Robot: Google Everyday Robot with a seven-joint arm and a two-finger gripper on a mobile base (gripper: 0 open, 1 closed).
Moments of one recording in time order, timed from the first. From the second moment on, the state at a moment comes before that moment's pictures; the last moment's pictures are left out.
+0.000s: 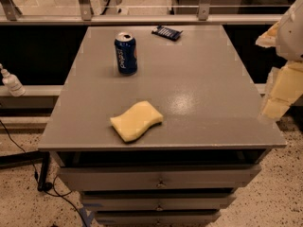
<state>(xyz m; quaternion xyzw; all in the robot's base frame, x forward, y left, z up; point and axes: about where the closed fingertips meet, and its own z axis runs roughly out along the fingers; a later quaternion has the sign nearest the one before) 0.438 -0.217 0.977 -0.60 0.78 -0.03 0.16</state>
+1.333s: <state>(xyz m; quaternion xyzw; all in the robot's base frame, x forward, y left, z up) 0.450 -0.133 0.929 -0.63 0.75 0.04 0.21</state>
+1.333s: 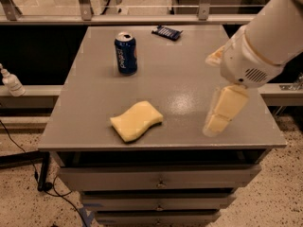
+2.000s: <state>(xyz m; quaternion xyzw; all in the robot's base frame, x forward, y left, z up) 0.476 -0.065 0.888 -0.64 0.72 0.10 0.24</state>
